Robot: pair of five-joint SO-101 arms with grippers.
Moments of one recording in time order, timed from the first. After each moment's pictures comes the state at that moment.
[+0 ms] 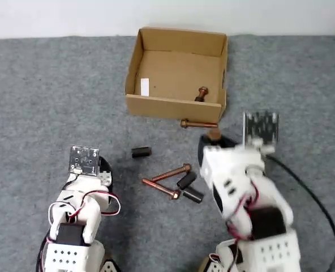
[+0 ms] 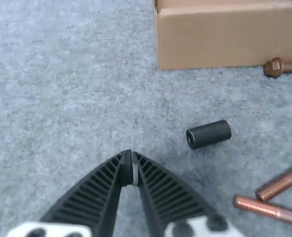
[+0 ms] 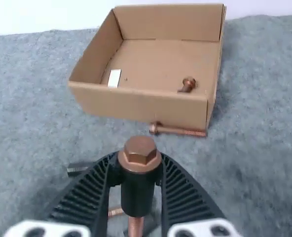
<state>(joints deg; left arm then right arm) 0.5 -89.7 96.9 41.2 4.7 -16.7 -67.3 50.2 54.8 -12.9</state>
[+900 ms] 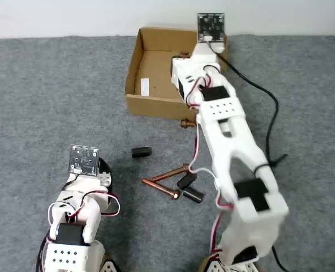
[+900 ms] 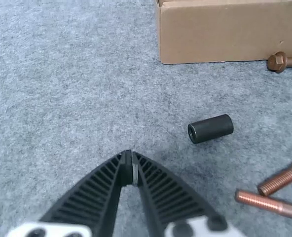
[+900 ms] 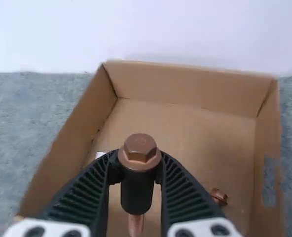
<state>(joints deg) 0.1 -89.5 96.9 42.4 4.6 -16.5 18.7 -7.1 25.3 -10.9</state>
